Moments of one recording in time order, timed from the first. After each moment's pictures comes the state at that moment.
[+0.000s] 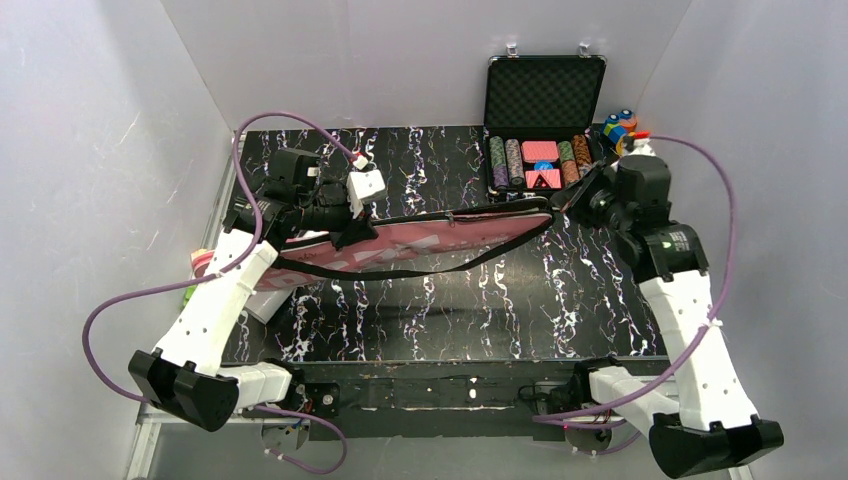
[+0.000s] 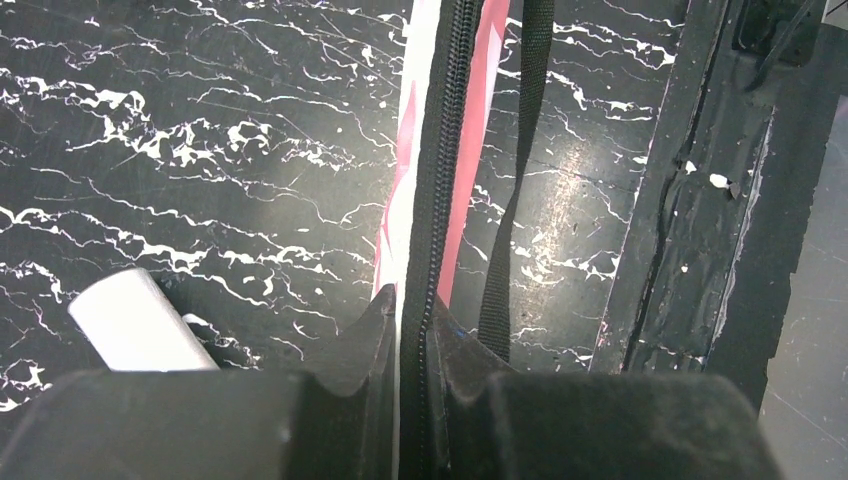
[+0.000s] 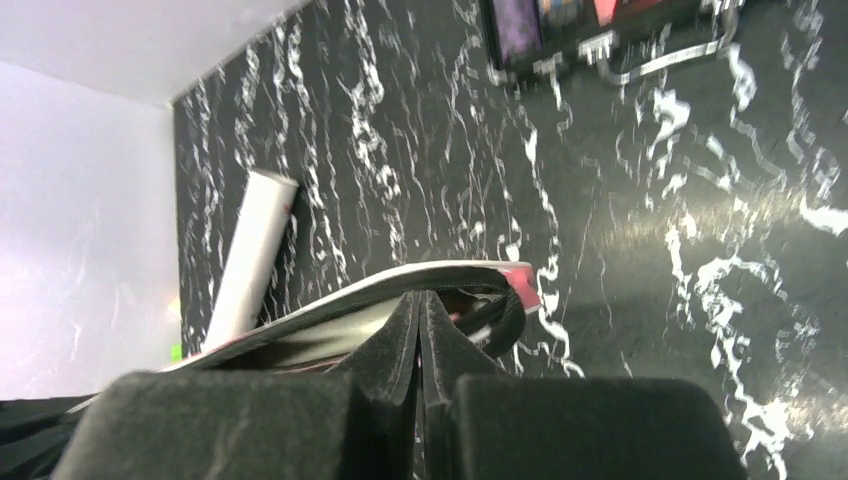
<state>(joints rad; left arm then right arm) -0.36 1.23 1.37 -0.93 0.69 0.63 0.22 0.99 1.21 -0.74 -0.08 0.69</state>
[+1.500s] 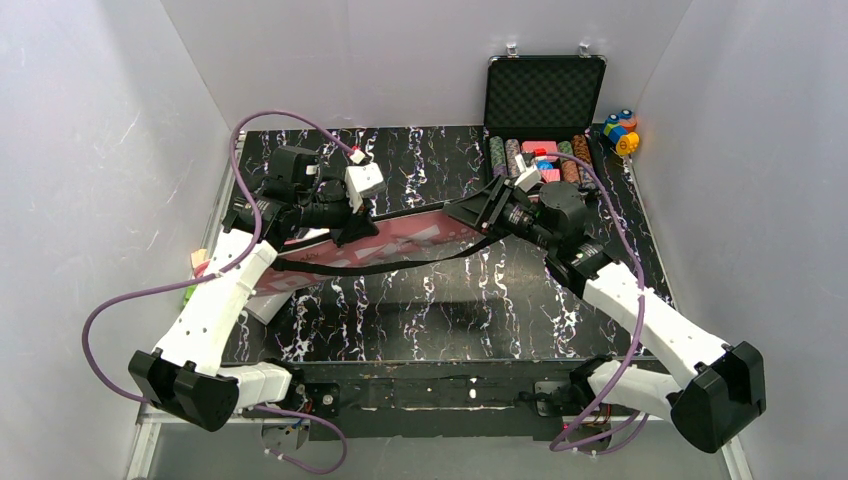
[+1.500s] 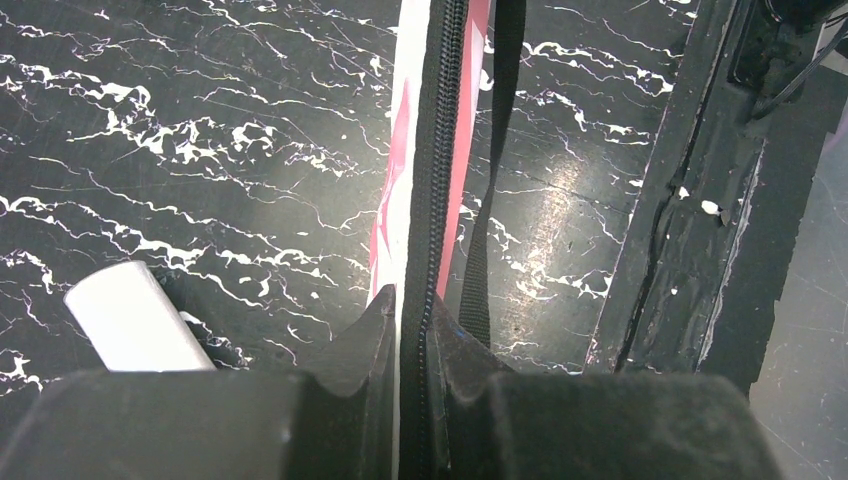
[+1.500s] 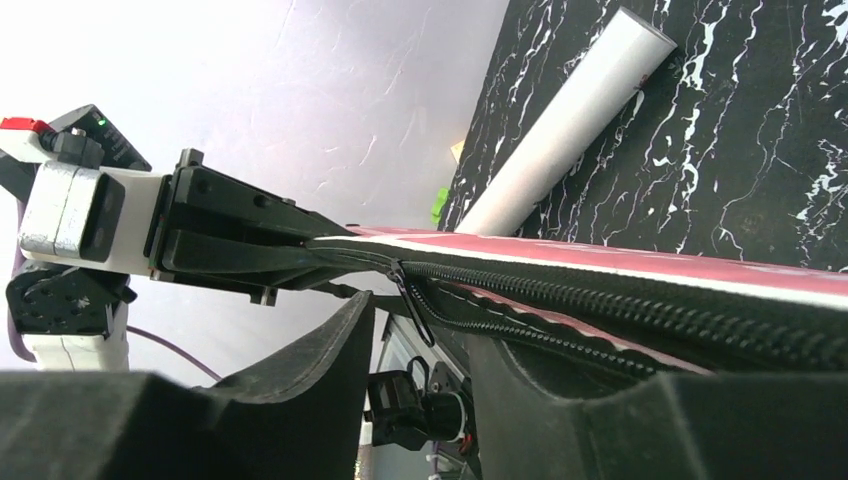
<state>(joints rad) -0.36 1.23 1.37 -0.89 0.69 0.55 0.60 1.10 0.88 0.10 -0.36 1.05</state>
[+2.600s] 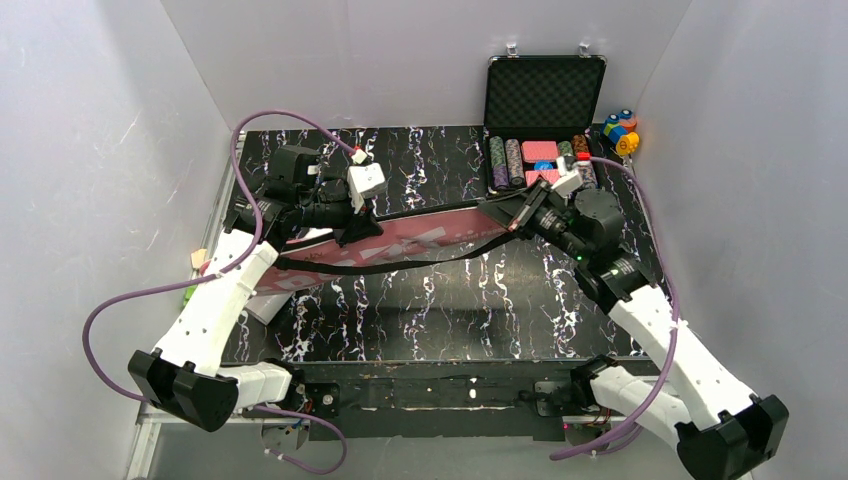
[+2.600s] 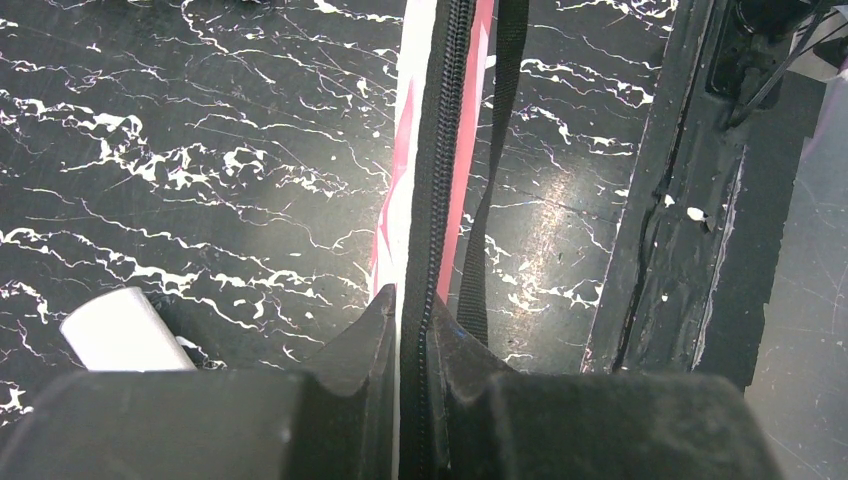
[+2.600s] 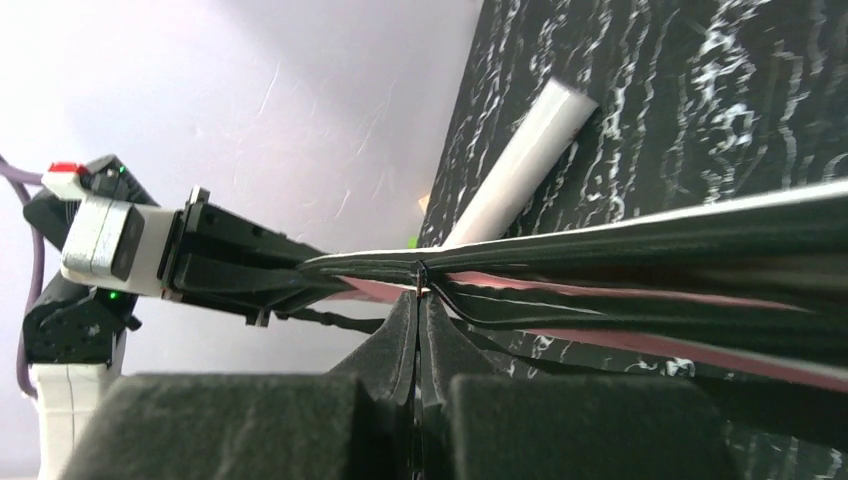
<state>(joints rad) -0.37 1.23 1.37 -0.87 0.72 0.55 0.52 0.93 0.87 -0.05 -0.29 1.01</state>
